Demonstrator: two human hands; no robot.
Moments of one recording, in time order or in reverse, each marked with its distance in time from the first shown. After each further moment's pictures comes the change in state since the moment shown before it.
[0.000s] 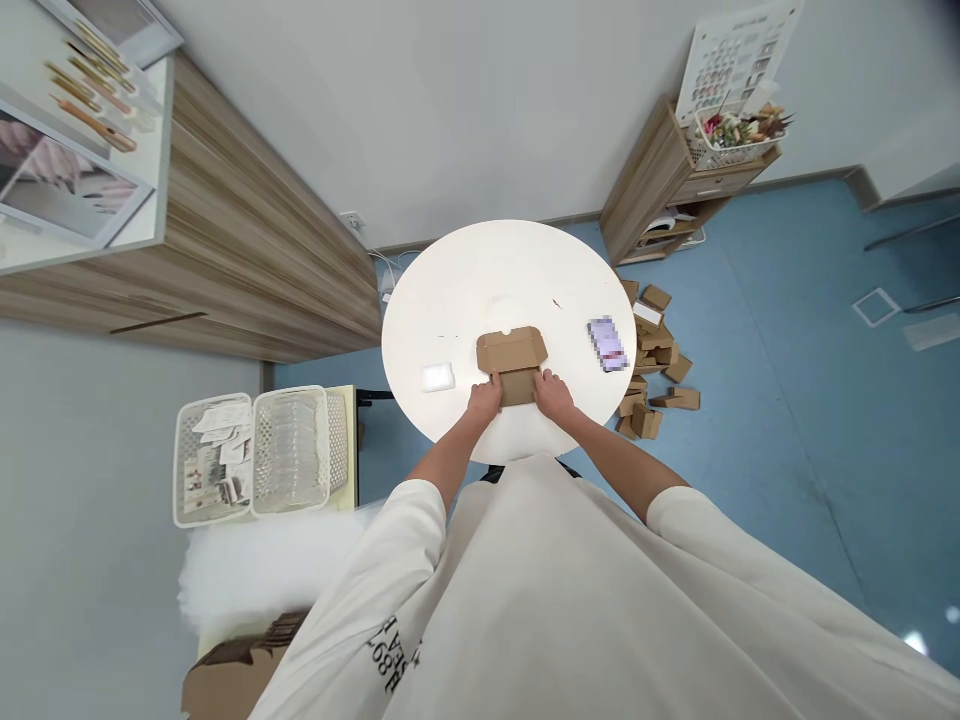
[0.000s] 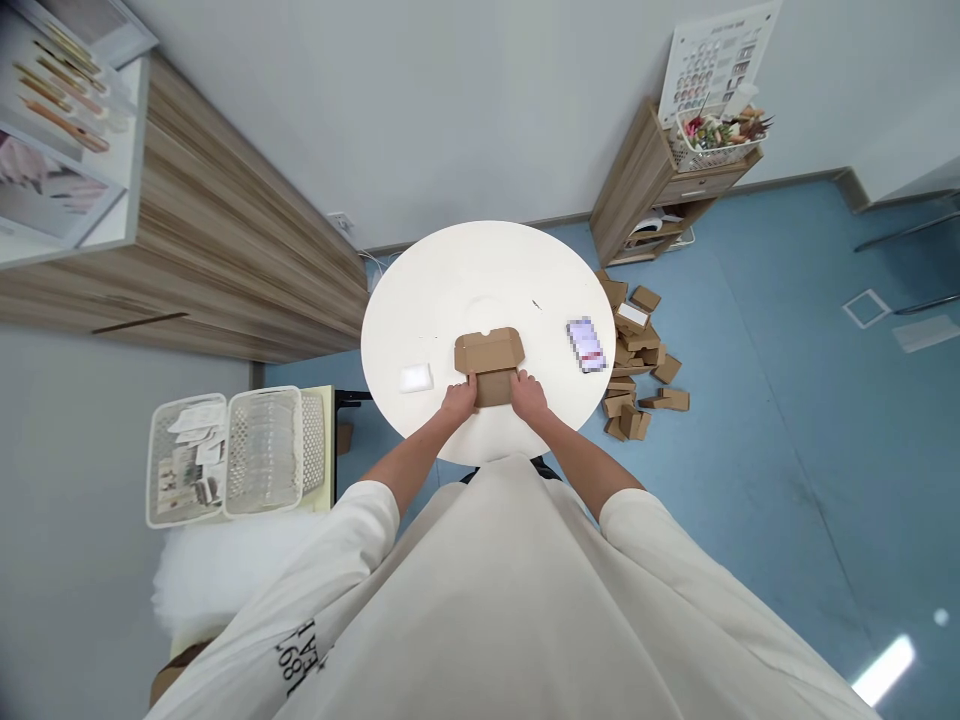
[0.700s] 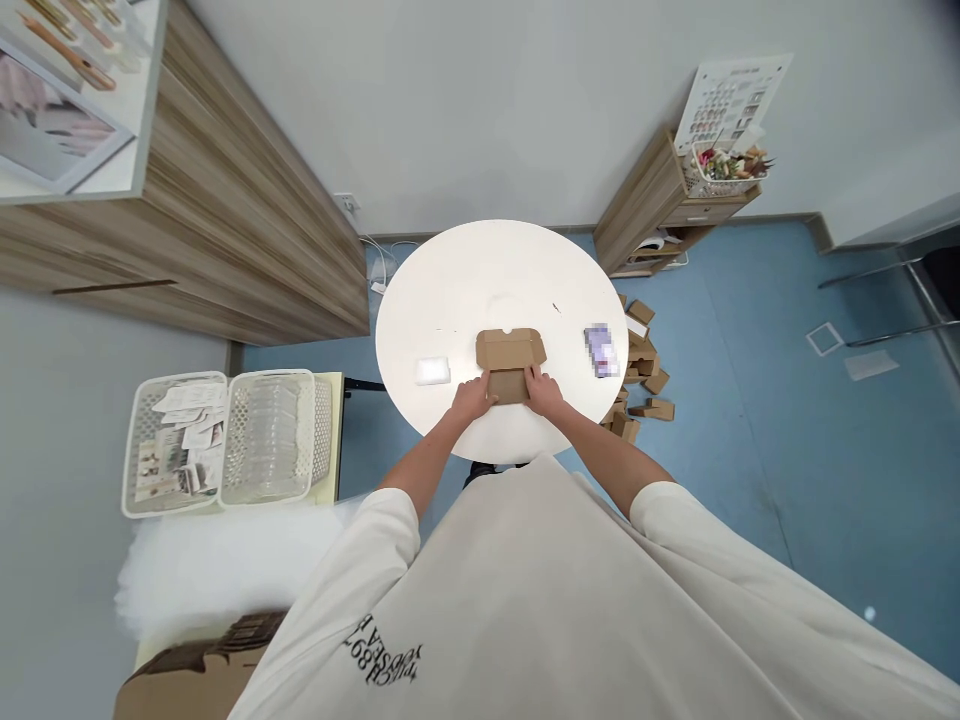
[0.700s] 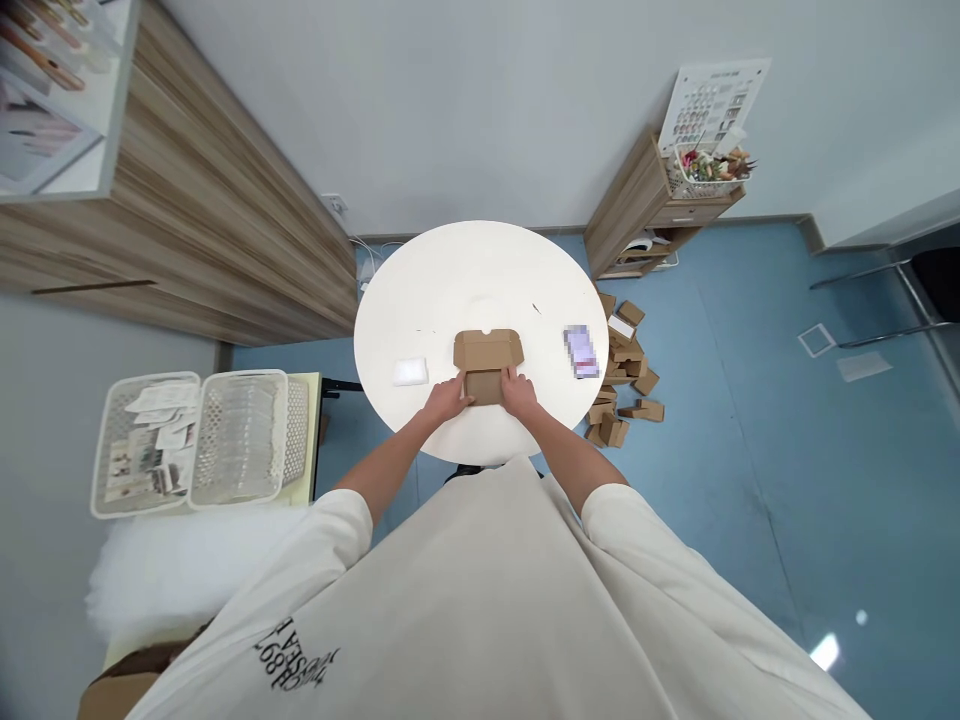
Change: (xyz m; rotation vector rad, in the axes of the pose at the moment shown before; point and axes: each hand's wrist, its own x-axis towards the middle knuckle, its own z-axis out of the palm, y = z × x) left_hand -0.022 -0.031 -0.002 -0.279 0.134 0.027; right_hand 0.012 -0.016 -0.010 -0.127 -0.088 -0.029
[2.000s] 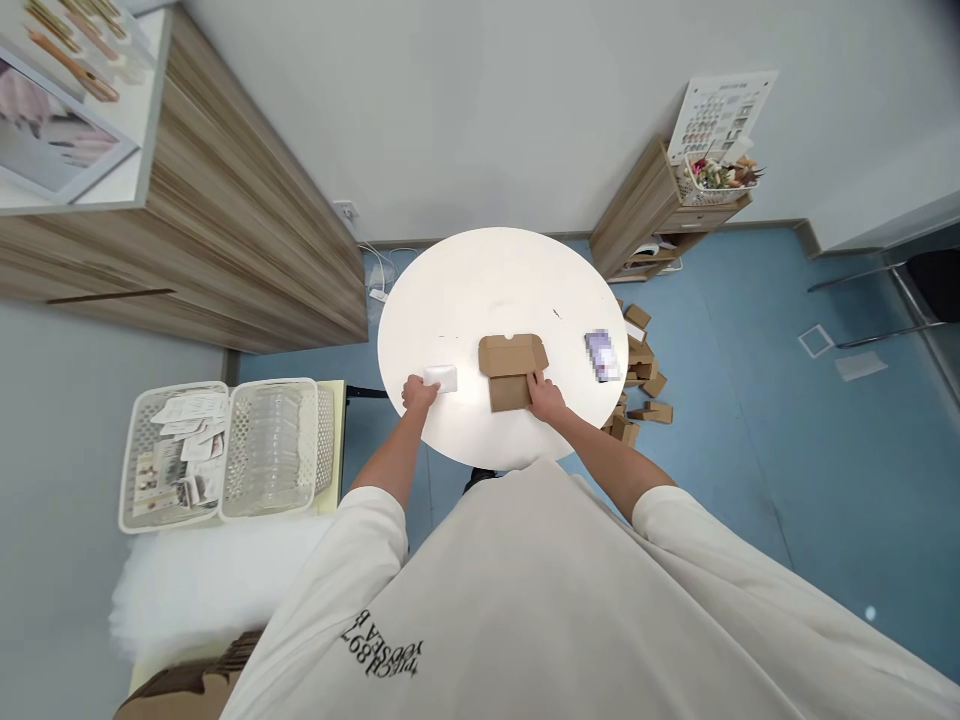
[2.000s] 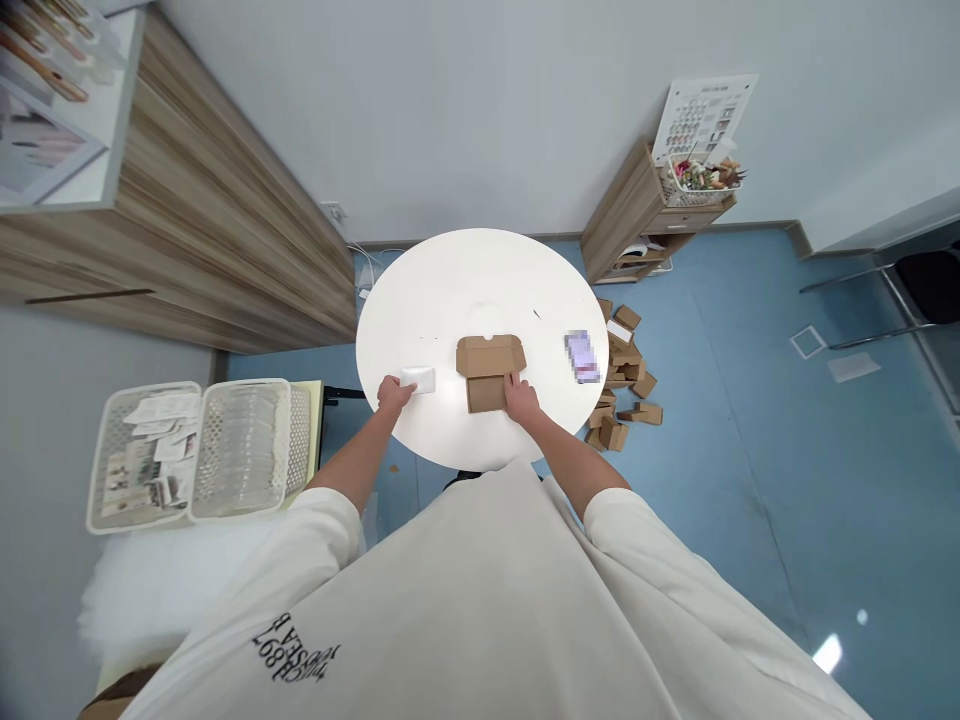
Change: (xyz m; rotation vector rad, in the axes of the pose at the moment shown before) left_hand 0.008 -0.128 -0.013 -0.603 0.306 -0.845; right_hand 0.002 -0.001 0.007 0.134 0.015 0.033
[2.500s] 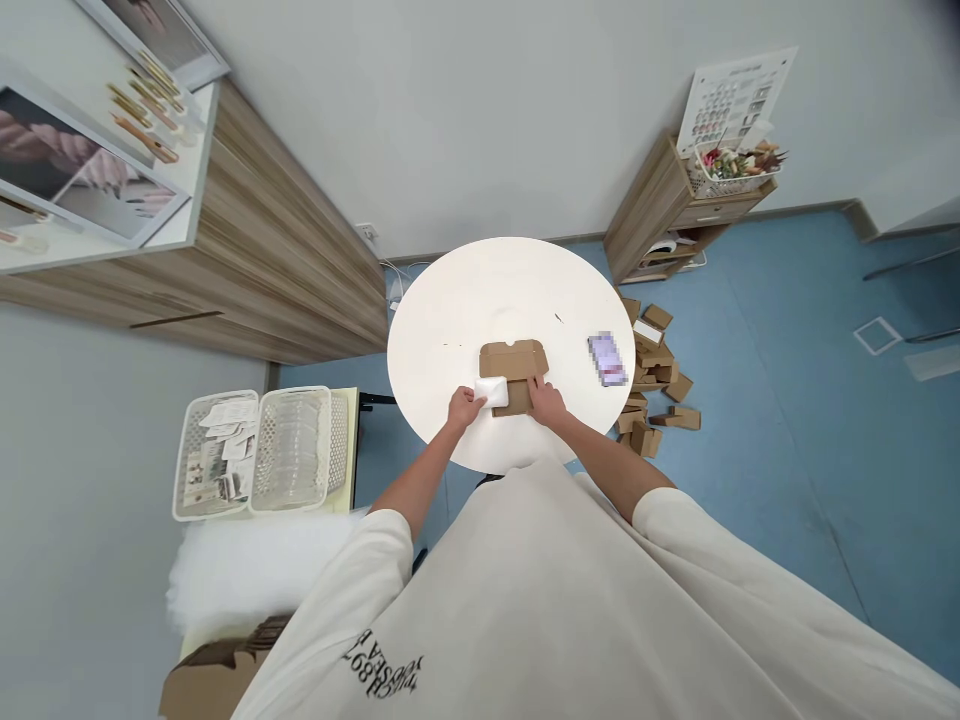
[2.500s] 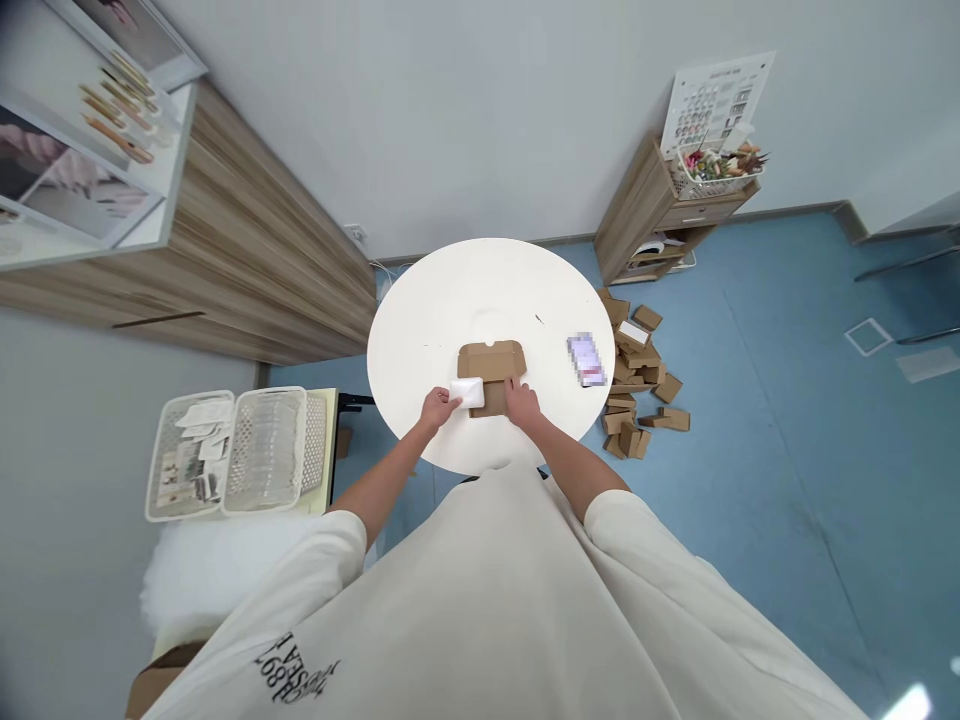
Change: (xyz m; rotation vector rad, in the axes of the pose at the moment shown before) left_hand -0.100 0.042 0.044 -0.249 -0.236 0.243; right_hand -0.003 0.008 -0.007 -0.051 0.032 -0.054
